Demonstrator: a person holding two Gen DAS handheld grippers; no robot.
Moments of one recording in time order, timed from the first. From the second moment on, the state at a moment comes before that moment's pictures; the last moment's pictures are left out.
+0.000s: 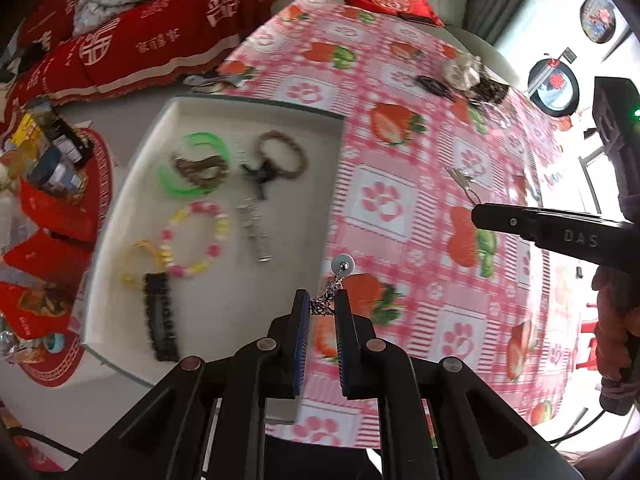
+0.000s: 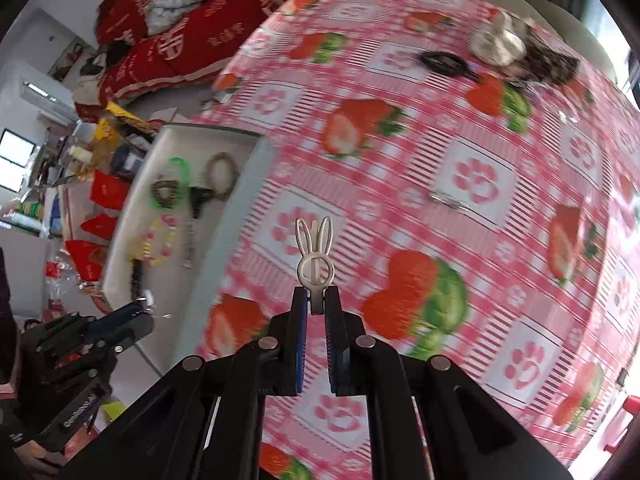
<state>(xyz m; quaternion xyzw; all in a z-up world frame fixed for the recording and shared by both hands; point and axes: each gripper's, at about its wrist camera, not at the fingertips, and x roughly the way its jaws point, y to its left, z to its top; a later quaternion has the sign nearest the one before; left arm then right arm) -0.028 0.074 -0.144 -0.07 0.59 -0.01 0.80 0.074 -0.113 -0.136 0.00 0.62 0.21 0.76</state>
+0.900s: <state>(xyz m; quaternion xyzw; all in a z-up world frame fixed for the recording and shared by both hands) -0.037 0.138 -0.208 -0.07 0.62 0.04 0.78 0.080 0.044 -0.183 -0.08 0.66 0.26 0.70</state>
